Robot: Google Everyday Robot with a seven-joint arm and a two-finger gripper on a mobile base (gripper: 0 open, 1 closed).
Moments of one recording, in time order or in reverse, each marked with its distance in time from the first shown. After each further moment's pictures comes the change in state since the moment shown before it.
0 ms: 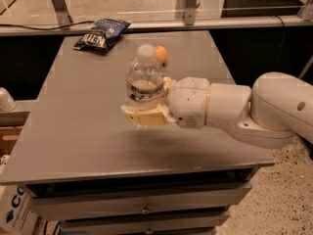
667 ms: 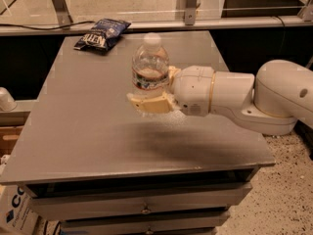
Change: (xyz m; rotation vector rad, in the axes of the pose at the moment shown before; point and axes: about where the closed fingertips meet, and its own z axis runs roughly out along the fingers) arm -0.005 -0.027 -0.004 0.015 0.002 -0.035
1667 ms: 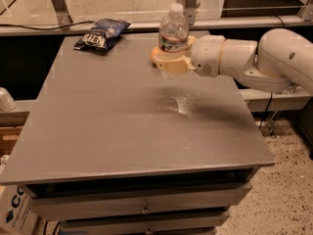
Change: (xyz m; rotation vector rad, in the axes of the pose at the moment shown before) arm 0.035 -0.144 -0.009 0.116 0.037 -0.007
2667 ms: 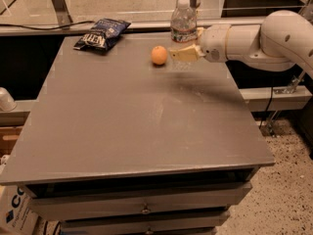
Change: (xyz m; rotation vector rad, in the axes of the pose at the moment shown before) arm 0.037 -0.074 -0.006 0.051 0.140 0.001
